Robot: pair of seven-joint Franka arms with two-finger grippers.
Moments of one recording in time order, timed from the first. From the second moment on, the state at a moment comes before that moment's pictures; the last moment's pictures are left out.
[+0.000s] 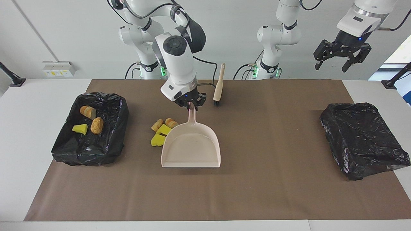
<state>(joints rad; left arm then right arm) -0.12 0.00 0.03 -1.34 -0.01 1.37 0.09 0.40 0.40 0.26 -1.61 0.08 2.02 0.66</state>
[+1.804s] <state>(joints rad) -0.12 0.00 0.03 -1.34 -0.01 1.37 0.09 0.35 0.20 0.25 -1.59 0.16 1.64 0.77</state>
